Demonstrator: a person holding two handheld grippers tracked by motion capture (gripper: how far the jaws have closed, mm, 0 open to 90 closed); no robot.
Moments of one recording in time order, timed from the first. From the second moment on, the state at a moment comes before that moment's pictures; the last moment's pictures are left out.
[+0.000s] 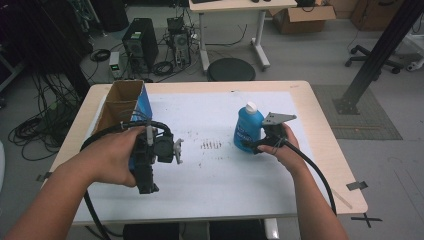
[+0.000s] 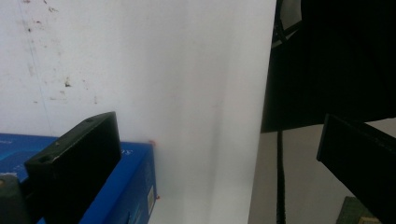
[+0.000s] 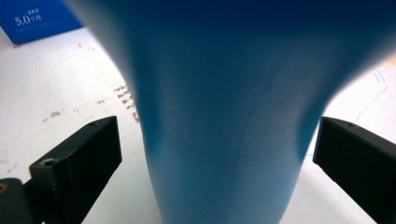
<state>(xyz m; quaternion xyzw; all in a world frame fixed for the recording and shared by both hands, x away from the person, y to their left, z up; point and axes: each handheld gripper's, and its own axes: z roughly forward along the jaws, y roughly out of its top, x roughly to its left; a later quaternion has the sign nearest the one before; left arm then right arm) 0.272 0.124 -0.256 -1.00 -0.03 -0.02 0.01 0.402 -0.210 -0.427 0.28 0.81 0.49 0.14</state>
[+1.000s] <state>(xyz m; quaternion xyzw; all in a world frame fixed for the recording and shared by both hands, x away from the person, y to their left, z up) 0.272 0.124 -0.256 -1.00 -0.03 -0.02 0.01 0.400 -0.206 -0.435 0.29 0.80 0.51 0.16</state>
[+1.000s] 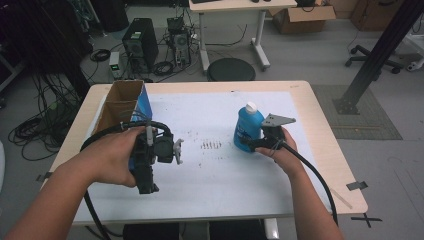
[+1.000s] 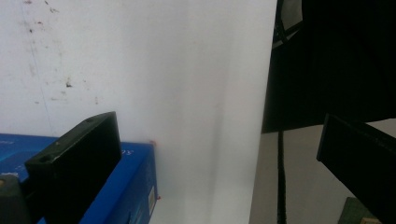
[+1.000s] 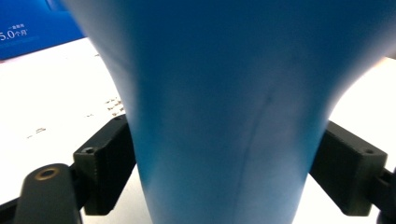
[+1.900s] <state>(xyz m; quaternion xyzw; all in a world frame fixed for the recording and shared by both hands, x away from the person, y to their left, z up) 0.273 0.124 -0.257 -1.00 -0.03 -0.02 0.01 0.399 -0.204 -0.437 0.28 0.79 0.52 0.16</state>
